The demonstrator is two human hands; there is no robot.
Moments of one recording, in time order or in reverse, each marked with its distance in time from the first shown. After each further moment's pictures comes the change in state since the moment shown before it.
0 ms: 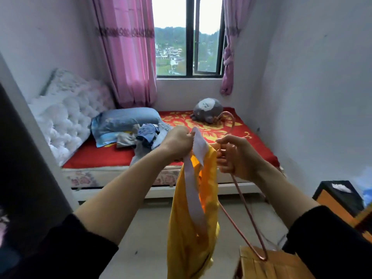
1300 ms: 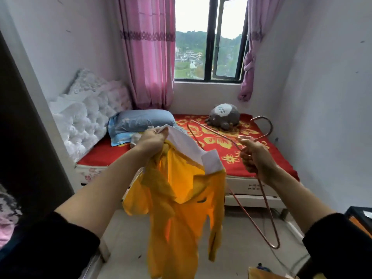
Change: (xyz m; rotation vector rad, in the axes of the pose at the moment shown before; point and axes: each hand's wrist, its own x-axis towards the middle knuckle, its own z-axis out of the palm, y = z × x) left_hand 0.041 -0.077 -0.045 -0.368 0.243 -0.205; right_hand 0.050 -0.006 -0.048 -0.240 0.362 -0.216
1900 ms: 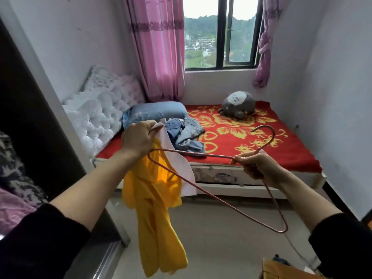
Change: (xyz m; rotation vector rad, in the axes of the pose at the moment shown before) left_hand -0.010 -0.010 -0.028 0.817 0.305 0.389; right_hand 0.009 0.046 -0.013 -0.053 -0.338 0.069
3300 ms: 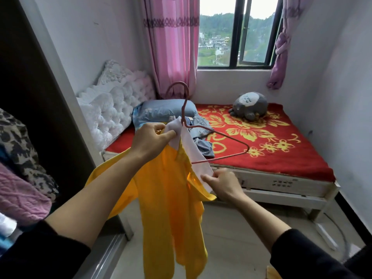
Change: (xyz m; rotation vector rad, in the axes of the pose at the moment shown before) left_hand -0.019 0.013 -0.012 -0.351 -0.110 -0.227; right_hand 0.046 0.041 0.114 -0.630 0.297 -0.007
